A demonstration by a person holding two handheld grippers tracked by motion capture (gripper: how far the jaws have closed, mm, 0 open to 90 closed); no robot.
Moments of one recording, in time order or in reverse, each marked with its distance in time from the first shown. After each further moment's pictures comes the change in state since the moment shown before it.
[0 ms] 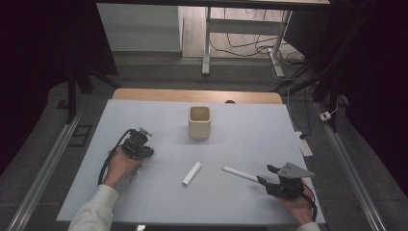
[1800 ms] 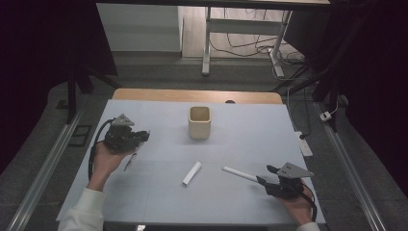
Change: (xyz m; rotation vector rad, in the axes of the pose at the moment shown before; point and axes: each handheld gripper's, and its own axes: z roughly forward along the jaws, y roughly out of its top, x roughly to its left) left arm -0.005 -0.010 -0.097 -0.411 -0.078 0.012; right arm 0.000 -0.001 0.001 0.003 0.003 0.012
